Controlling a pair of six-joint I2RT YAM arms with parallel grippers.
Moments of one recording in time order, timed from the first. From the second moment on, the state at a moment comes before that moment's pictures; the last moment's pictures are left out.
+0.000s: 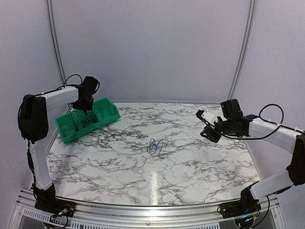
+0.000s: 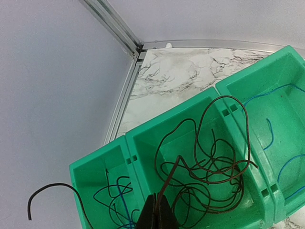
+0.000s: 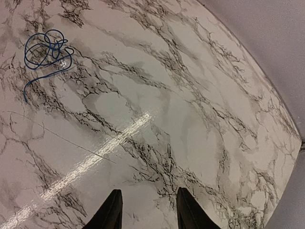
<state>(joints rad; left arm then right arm) -0.26 2.02 1.68 -0.64 -0.69 -0.19 0.33 1.32 0.88 -0.37 -0.20 -0.55</state>
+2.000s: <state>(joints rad) -0.22 2.26 1.83 -0.67 -0.36 -0.19 0.37 1.35 0.87 -0.37 -0.17 -0.57</state>
